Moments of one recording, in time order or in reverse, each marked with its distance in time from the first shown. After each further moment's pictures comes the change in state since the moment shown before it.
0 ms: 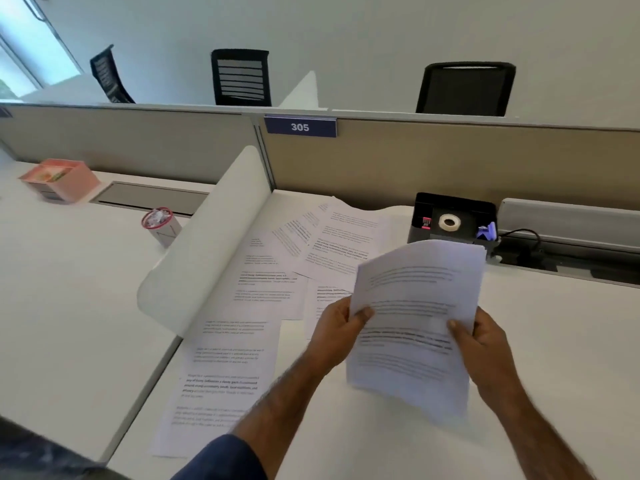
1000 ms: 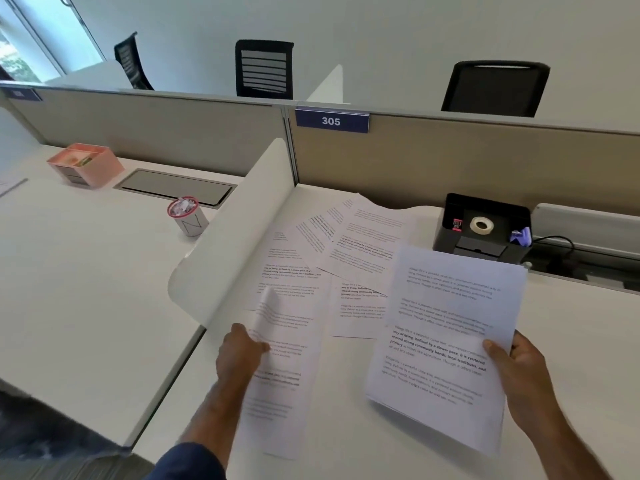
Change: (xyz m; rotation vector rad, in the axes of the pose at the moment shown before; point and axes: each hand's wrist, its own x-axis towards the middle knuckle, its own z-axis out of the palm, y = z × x) left_hand -0.032 -0.121 -0.183 0.685 0.445 -0.655; right_hand -0.011 0.019 0.010 0.095 0.064 0.180
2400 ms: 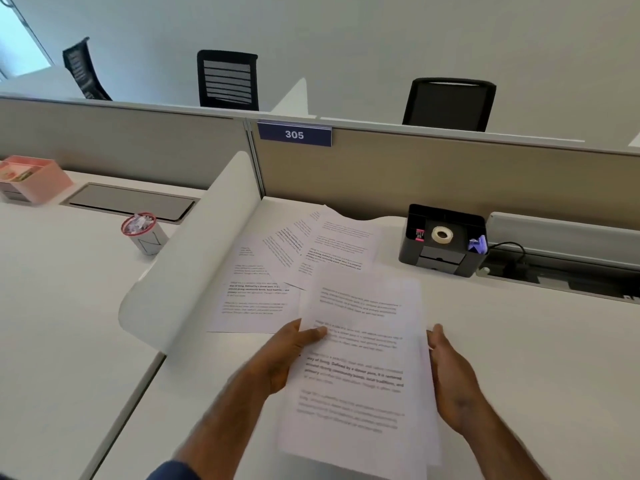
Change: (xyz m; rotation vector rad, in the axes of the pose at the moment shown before) left_hand -0.080 0.125 0.002 -0.937 -0.950 0.186; right_hand -0.025 -0.041 0.039 0.292 -0.297 0.353
